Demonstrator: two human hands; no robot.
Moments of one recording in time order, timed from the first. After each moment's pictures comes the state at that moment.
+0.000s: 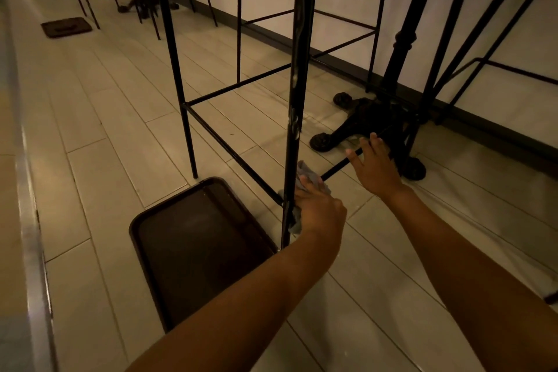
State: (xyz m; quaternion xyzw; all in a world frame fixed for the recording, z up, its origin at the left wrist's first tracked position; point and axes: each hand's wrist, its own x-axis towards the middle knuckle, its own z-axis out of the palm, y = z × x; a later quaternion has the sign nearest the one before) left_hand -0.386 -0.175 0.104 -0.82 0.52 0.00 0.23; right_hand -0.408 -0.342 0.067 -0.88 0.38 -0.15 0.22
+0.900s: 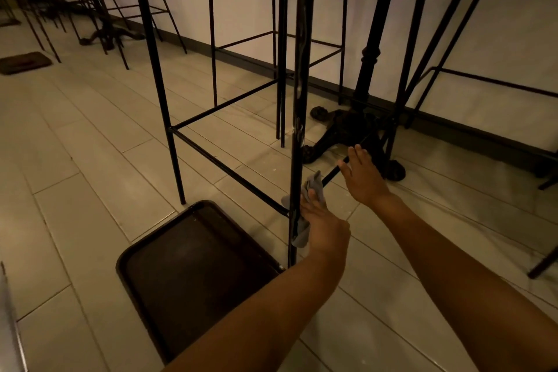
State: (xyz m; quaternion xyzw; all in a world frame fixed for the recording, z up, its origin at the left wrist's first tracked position) left_hand -0.382 -0.158 0.080 -0.76 0.58 -0.10 0.28; right_hand -0.406 -0.311 0.072 -0.87 0.42 -0.12 0.21
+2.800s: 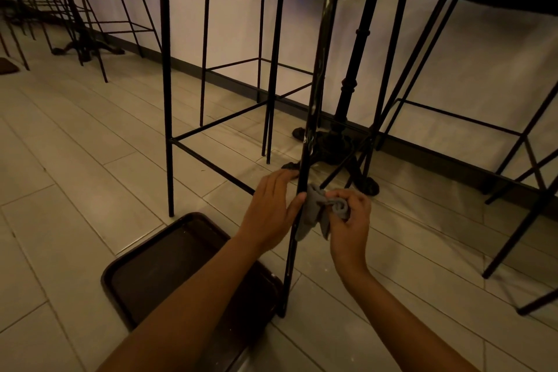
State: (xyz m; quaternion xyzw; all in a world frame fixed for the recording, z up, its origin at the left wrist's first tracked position) left_hand -0.287 -0.097 0.099 -0.66 0.61 -0.04 -0.43; right_hand -0.414 -0.140 0.104 -0.63 0.35 -0.57 0.40
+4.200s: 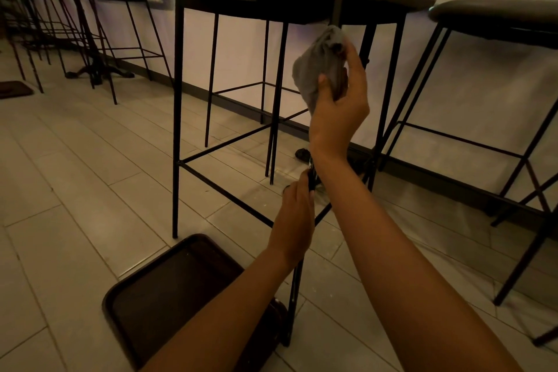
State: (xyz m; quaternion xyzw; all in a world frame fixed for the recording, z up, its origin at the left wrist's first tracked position) left_hand -0.310 -0.125 0.121 -0.68 0.56 0.04 -0.47; right_hand -0.317 -0.171 0.278 -0.55 0.21 -0.74 0.33
